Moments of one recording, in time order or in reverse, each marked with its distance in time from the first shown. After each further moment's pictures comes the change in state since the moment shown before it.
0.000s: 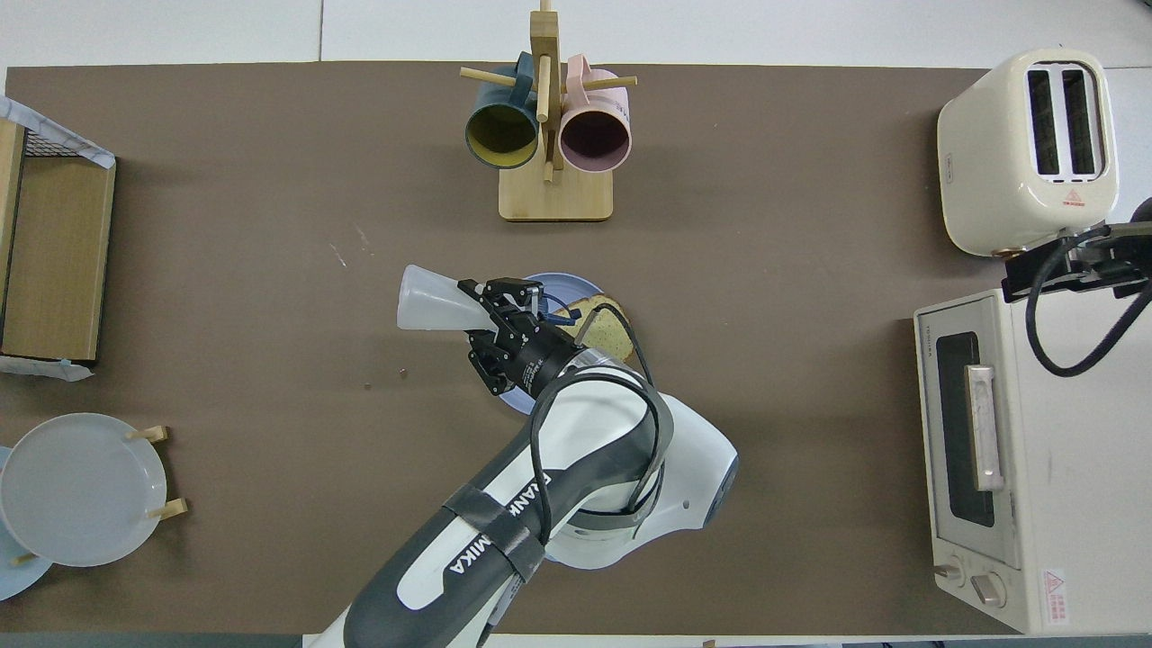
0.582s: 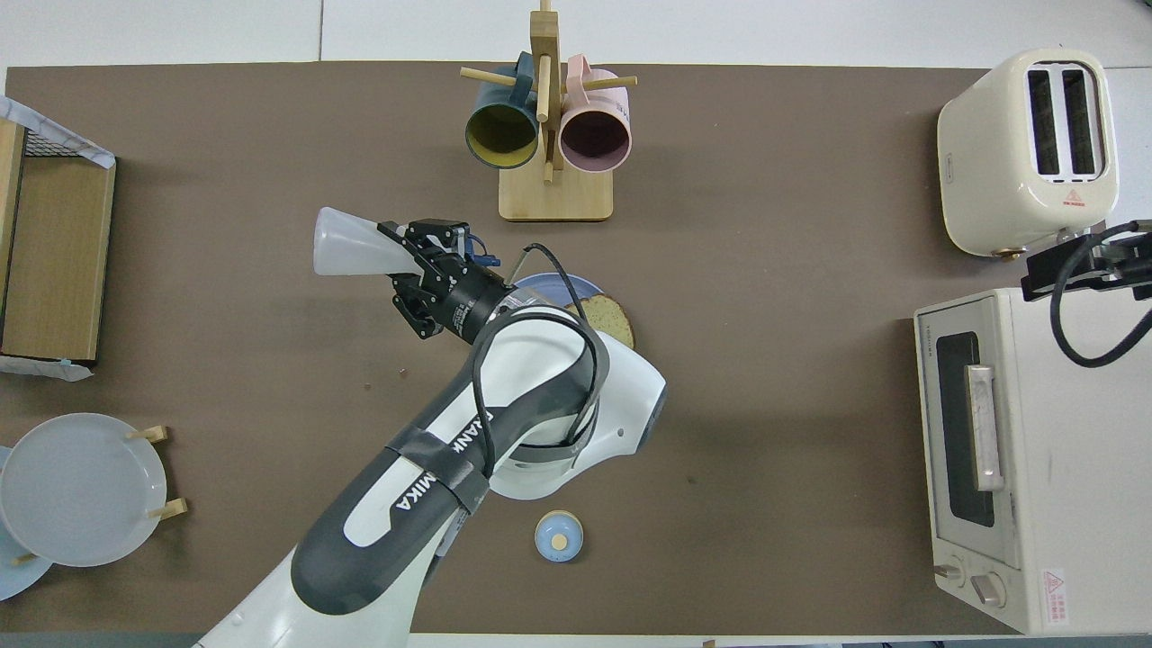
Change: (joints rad) left arm 0.124 0.011 0.026 -0.008 0.178 -0.024 0.002; right arm -0.010 0.000 -0.036 0.000 0.002 0.000 0.000
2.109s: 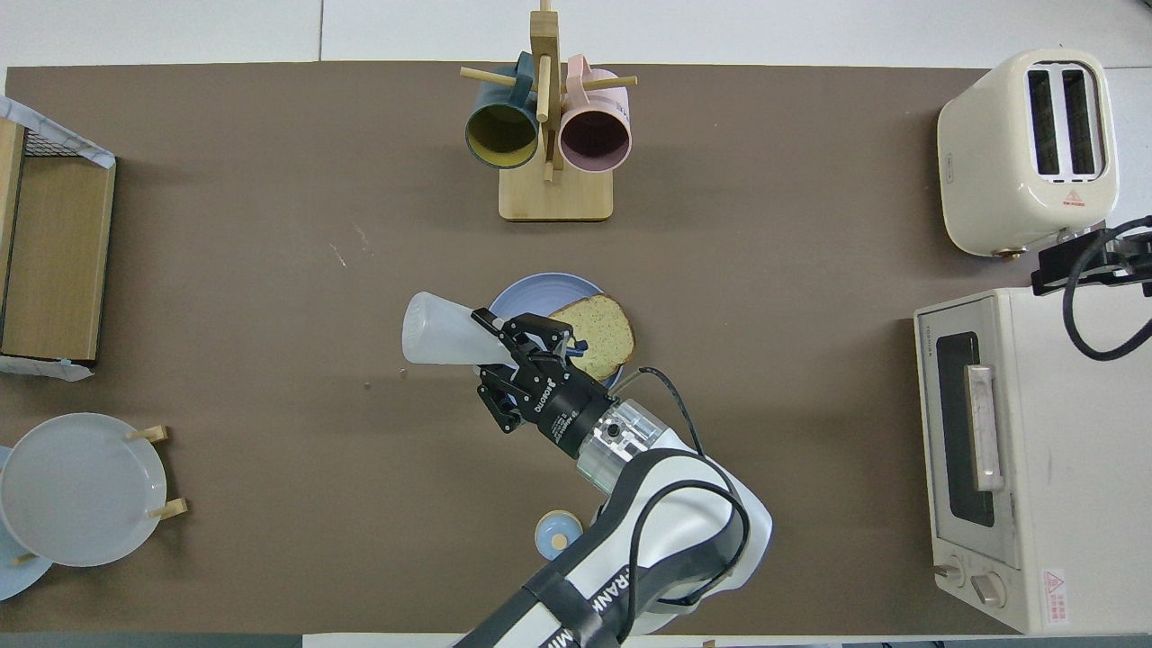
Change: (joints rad) left arm -0.119 -0.011 -0.004 -0.025 -0.059 -0.087 0.002; right arm 0.000 0.000 -0.012 -0.008 0.002 0.022 -0.001
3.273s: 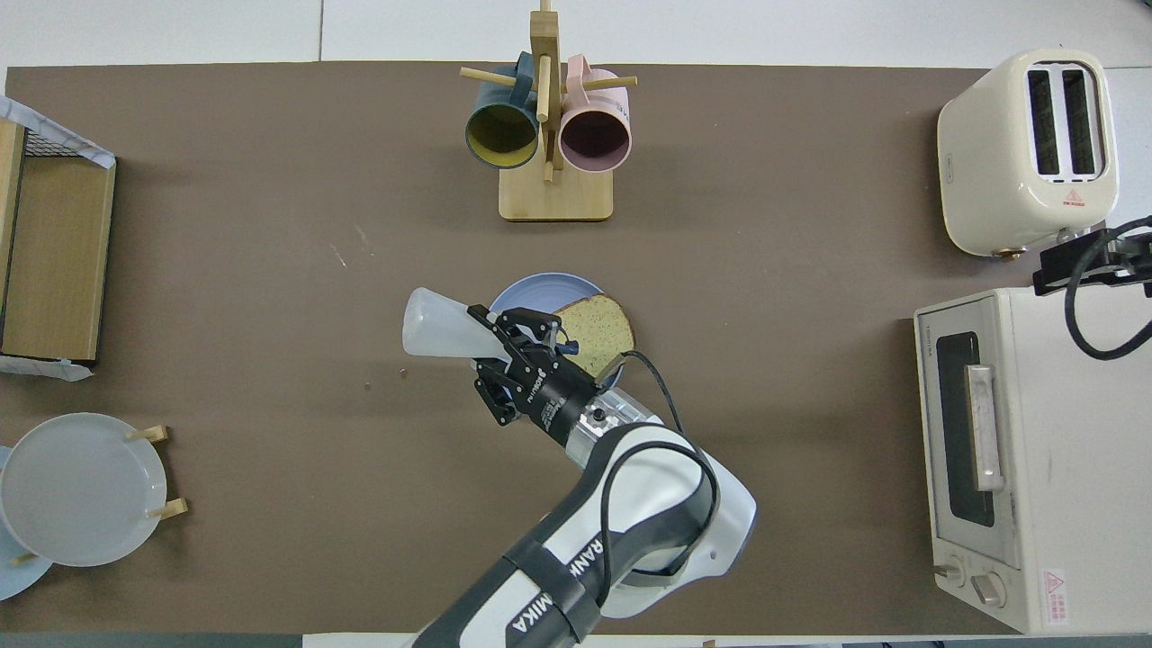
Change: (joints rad) left arm -0.149 -0.006 -0.024 -0.010 -0.091 -0.022 -0.001; right arm 0.000 0.000 0.000 0.000 0.000 0.000 0.000
